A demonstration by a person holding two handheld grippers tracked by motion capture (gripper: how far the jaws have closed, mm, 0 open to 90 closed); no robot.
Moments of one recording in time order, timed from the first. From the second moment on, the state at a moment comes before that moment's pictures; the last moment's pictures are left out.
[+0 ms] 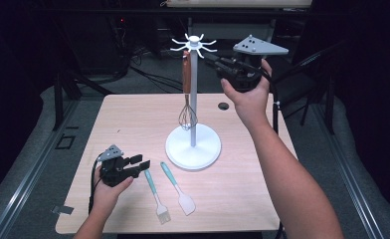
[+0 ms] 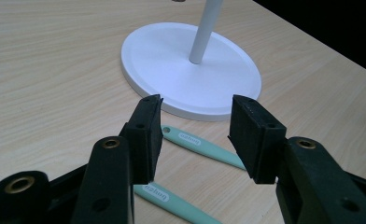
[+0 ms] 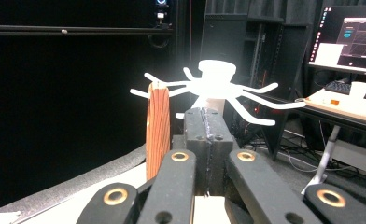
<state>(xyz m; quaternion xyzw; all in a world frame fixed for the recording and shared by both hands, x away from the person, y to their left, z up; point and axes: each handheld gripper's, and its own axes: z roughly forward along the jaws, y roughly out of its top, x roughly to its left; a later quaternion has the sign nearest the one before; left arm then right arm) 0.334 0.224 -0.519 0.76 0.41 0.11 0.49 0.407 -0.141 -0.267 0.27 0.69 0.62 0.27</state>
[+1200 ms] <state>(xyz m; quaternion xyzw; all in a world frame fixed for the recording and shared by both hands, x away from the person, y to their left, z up) 0.334 0.226 -0.520 0.76 0.41 0.12 0.49 0.356 -0.157 -0.341 0.31 0.70 0.58 0.27</state>
